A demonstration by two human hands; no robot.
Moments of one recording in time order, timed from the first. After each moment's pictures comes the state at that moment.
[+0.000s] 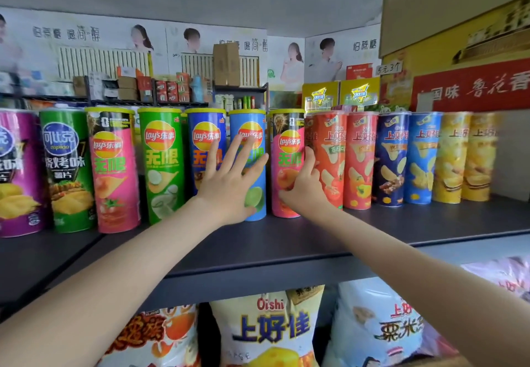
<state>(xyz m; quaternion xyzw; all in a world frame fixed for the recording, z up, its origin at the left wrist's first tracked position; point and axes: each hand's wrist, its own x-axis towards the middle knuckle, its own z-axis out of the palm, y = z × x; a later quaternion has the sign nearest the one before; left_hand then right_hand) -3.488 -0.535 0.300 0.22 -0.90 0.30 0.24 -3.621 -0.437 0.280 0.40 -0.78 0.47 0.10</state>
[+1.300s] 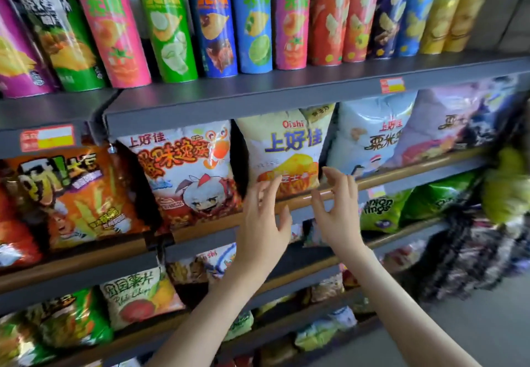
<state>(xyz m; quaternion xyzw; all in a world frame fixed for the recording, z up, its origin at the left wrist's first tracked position) -3.359 -0.421 0.035 0.11 -0.87 -0.21 0.44 -3.467 -0.314 0.028 0.35 -0.73 0.53 0.22</state>
